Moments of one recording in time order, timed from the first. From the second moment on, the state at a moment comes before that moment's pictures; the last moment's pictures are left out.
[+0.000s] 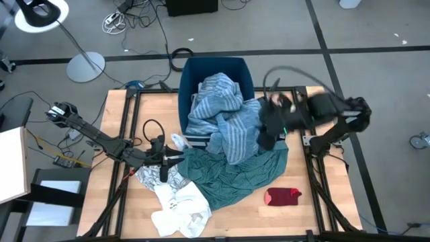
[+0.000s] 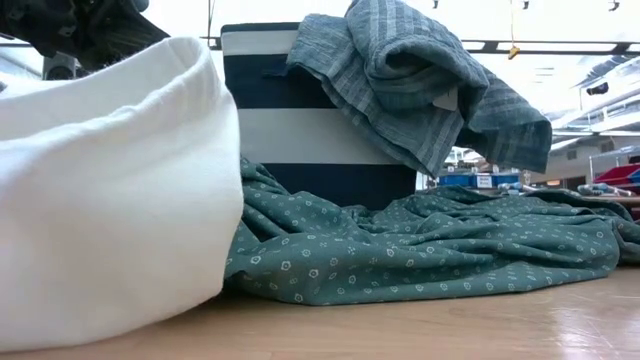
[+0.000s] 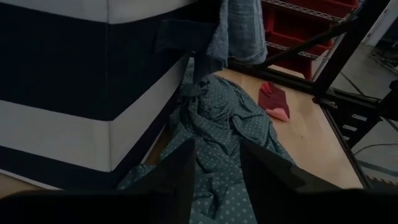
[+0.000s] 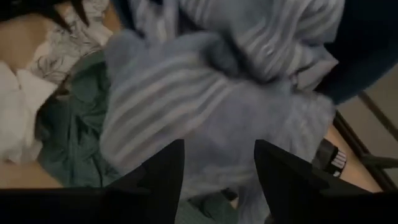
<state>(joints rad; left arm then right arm) -0.50 0.90 0.35 0.26 -0.62 -0.45 0.28 1.52 1.99 -1.54 0.51 0.63</state>
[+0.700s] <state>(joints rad) -0.50 0.90 0.35 0.27 -0.63 -0.45 0.65 1.55 0.88 -0.81 0.85 1.31</state>
